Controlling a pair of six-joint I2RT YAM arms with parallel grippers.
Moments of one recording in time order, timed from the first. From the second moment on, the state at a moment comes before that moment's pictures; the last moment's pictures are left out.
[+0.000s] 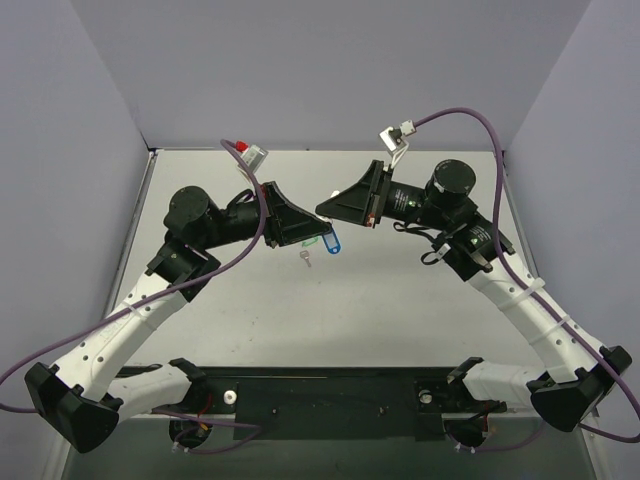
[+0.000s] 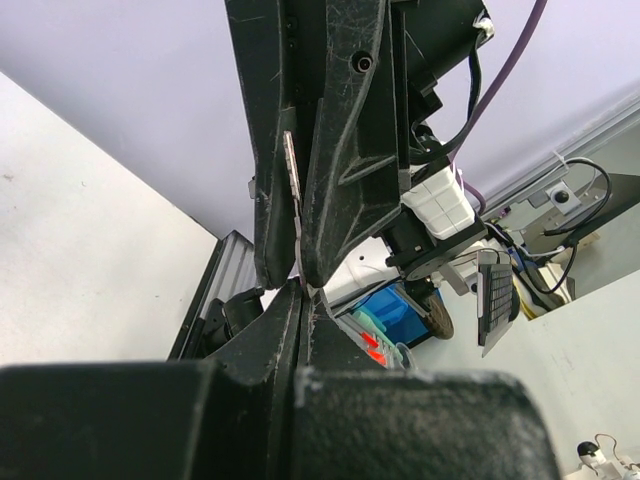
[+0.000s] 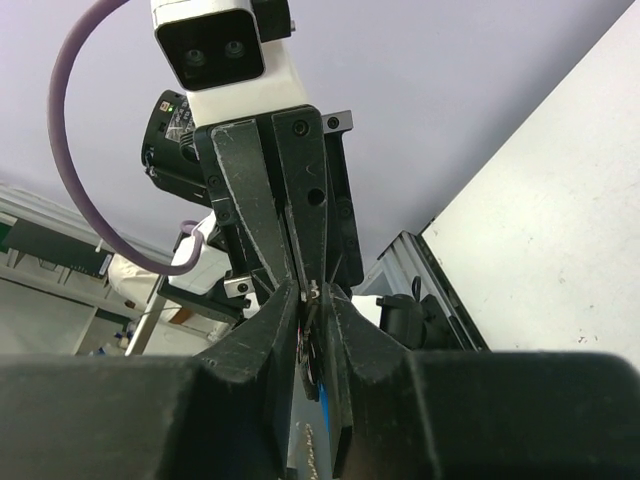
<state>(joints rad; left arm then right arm) -0.61 1.09 1.12 0.22 0.74 -1.02 0.62 1.19 1.30 -0.03 -0.66 0.99</state>
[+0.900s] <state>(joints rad) -0.61 1.09 1.07 0.27 0.66 -1.22 0.62 1.10 1.12 0.16 -0.53 1.03</state>
